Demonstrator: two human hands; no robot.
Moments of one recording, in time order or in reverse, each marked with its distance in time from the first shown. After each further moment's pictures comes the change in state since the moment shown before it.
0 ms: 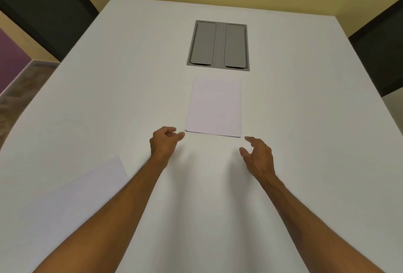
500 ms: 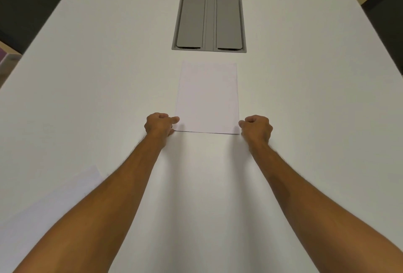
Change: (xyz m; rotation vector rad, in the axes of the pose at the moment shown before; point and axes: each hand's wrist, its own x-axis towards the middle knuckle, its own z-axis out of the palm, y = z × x) left_hand 0.101 0.008 0.064 -0.085 0.058 -0.227; right_hand 0.115 0.000 0.026 0.327 0.223 0.415
